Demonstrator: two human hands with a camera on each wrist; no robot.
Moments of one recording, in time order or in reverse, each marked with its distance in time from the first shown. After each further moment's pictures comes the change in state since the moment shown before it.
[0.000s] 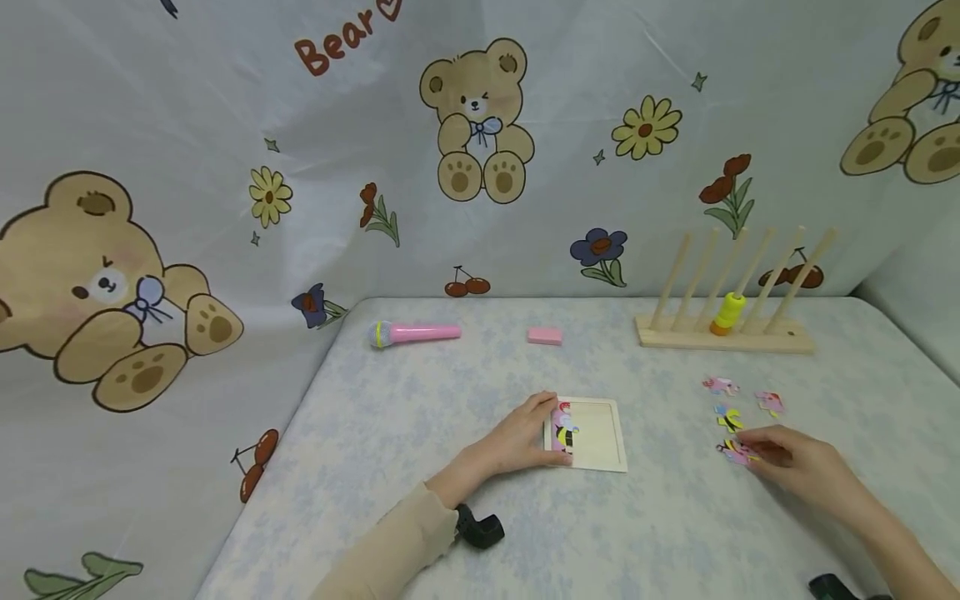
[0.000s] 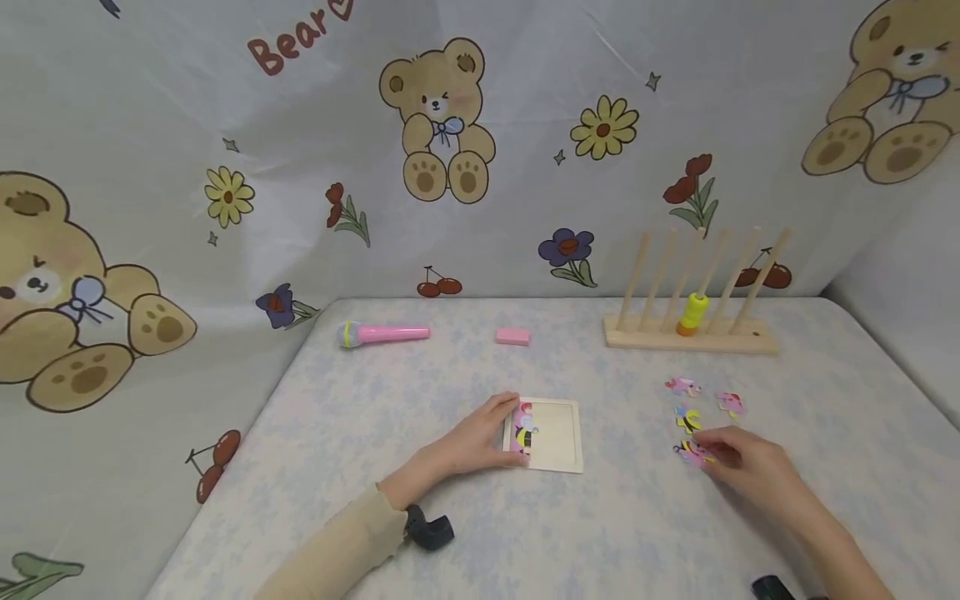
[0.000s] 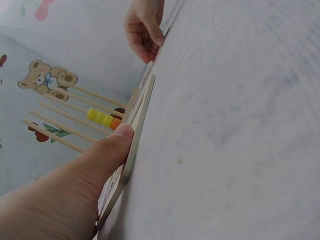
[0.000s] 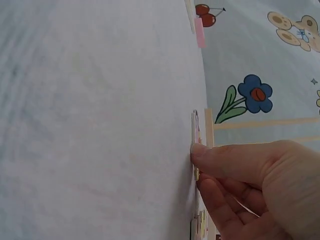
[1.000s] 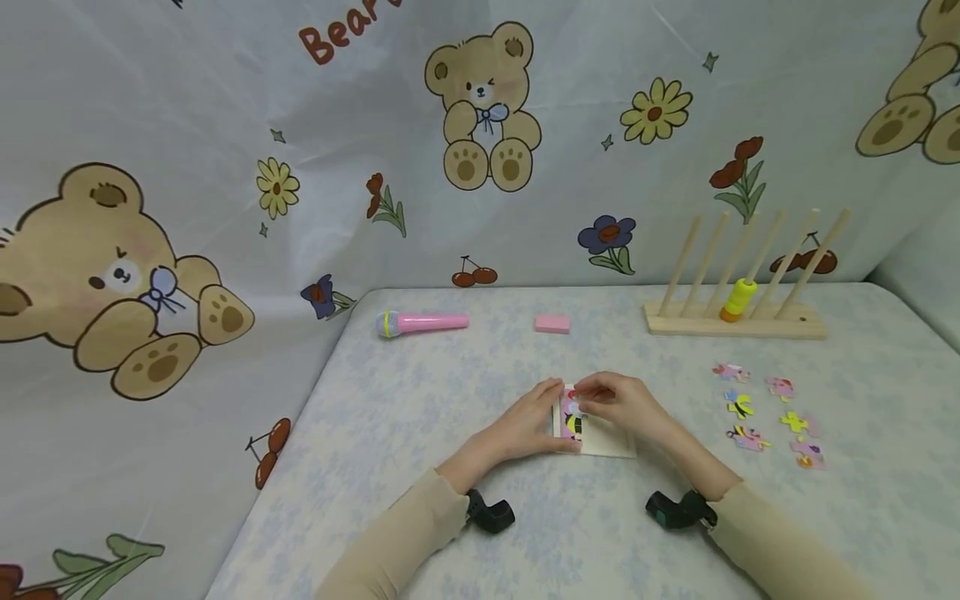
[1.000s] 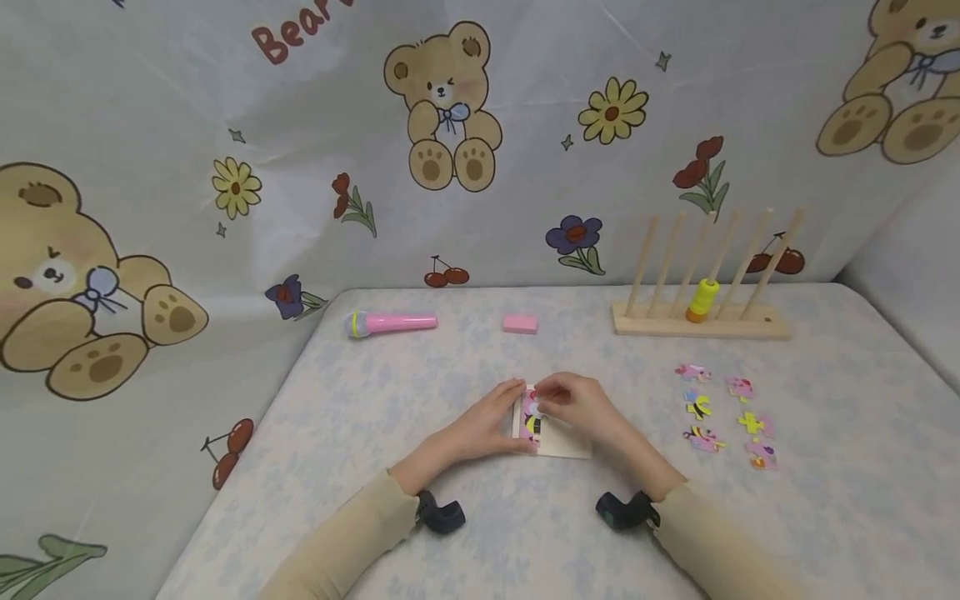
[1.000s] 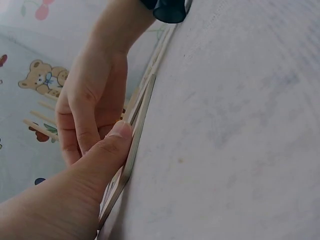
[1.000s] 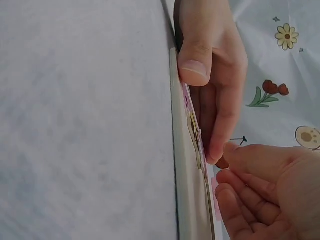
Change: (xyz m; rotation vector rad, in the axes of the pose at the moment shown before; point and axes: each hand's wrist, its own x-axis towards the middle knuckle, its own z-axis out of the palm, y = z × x) left_hand 0.000 -0.005 -0.001 -0.027 0.001 -0.019; right_hand 0.111 -0.123 0.107 0.365 -0.099 -0.215
